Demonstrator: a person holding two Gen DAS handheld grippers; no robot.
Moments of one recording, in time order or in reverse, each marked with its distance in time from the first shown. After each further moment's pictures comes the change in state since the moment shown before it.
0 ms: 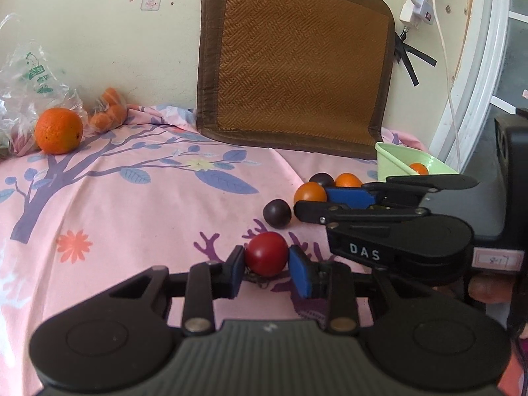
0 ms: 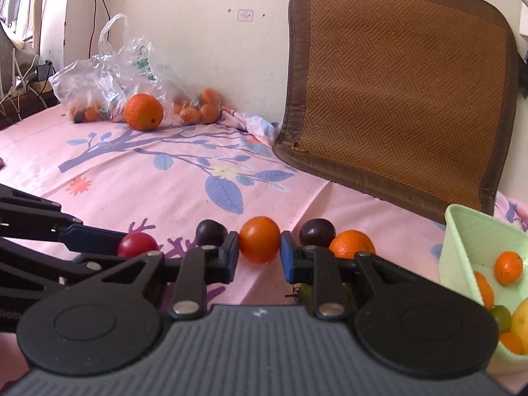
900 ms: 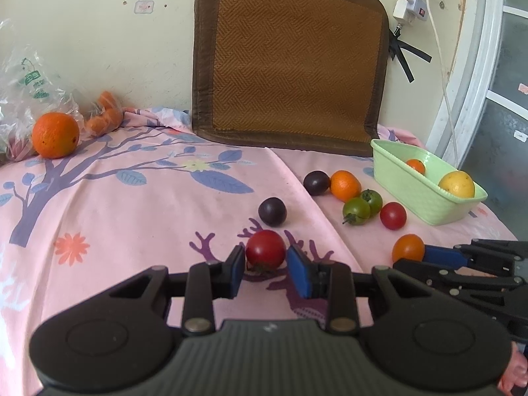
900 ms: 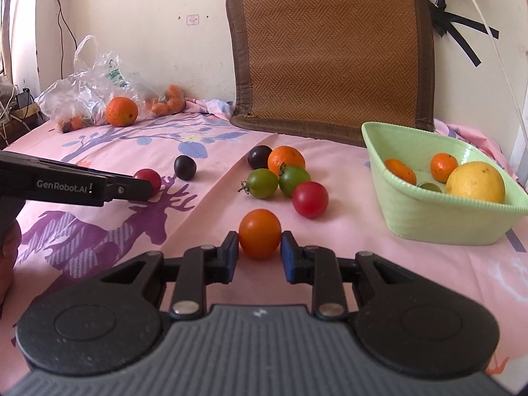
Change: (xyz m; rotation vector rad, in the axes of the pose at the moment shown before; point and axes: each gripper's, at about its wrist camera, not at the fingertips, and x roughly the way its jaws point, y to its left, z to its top) left arm -0.001 -0.003 0.000 0.025 -0.001 -0.007; right arm -0.068 -0.017 -0.056 0.164 0.028 -0.081
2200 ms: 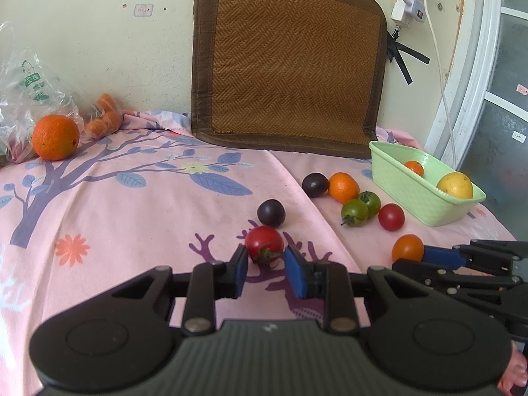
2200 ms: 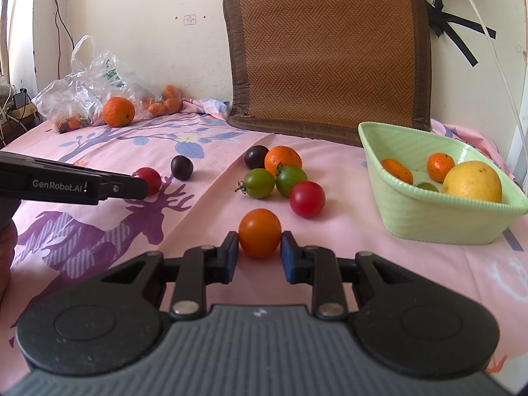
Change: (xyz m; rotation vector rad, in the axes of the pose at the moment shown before) left arm -0.002 0.000 0.000 0.003 -0.008 -0.003; right arm 0.002 -0.001 0.000 -0.004 0.000 -0.004
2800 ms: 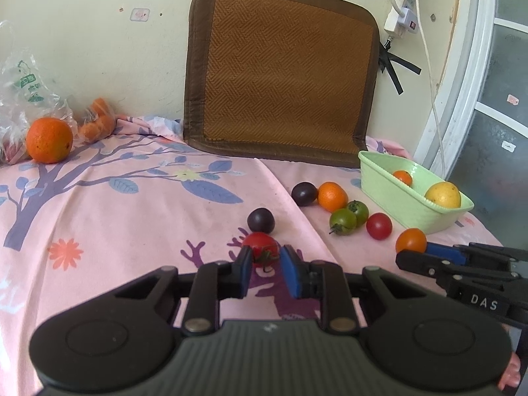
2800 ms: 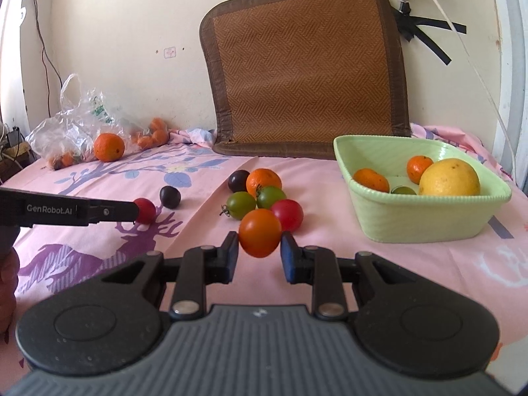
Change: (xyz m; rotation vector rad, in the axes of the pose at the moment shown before) left arm -0.005 0.000 0.002 -0.024 -0.030 -0.050; right arm -0.018 -0.015 -0.002 0.110 -0.107 -0.019
